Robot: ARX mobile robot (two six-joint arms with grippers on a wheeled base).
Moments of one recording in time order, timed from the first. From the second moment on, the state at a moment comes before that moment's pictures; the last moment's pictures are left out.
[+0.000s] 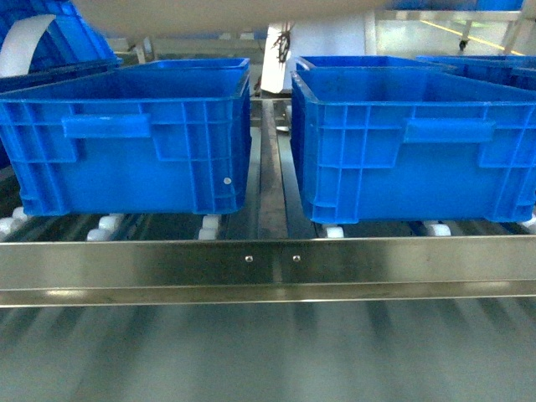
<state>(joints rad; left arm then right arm) -0.18 1.38 0.67 0.97 -0.03 -1.42 0.22 0.63 0.26 0.26 0.05 -0.08</state>
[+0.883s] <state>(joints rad) -0.16 2.15 1.89 0.33 -0.67 -0.51 0.22 0.63 0.26 0.26 0.05 -0.08</state>
